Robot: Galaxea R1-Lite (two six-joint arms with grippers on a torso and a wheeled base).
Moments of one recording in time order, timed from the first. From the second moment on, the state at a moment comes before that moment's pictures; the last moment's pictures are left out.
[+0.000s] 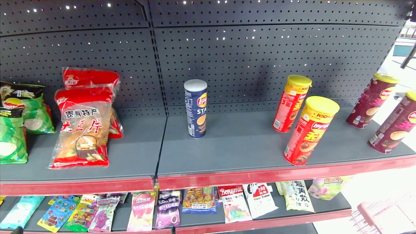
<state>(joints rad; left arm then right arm) -0.07 0.36 -0.29 0.01 -0.03 0.01 0.14 0.12 -0.05 0.02 -0.03 -0.17</state>
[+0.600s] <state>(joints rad) -0.12 1.28 -0.63 -0.32 -0.50 0.15 0.13 0.13 -0.04 0.02 -0.04 -0.16</state>
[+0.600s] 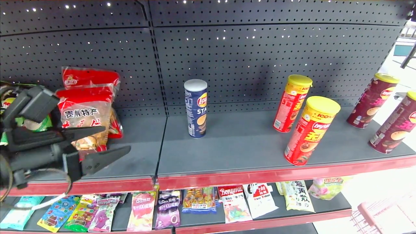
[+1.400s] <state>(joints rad) -0.26 1.92 -1.04 -0.67 -0.59 0.16 0.10 0.14 -0.04 0.02 -0.04 -0.13</state>
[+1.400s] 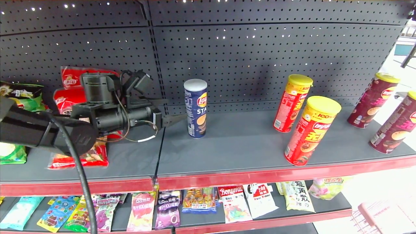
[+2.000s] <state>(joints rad) -0.30 2.09 -1.25 -0.67 -0.51 0.16 0.10 0.14 -0.04 0.02 -0.04 -0.13</state>
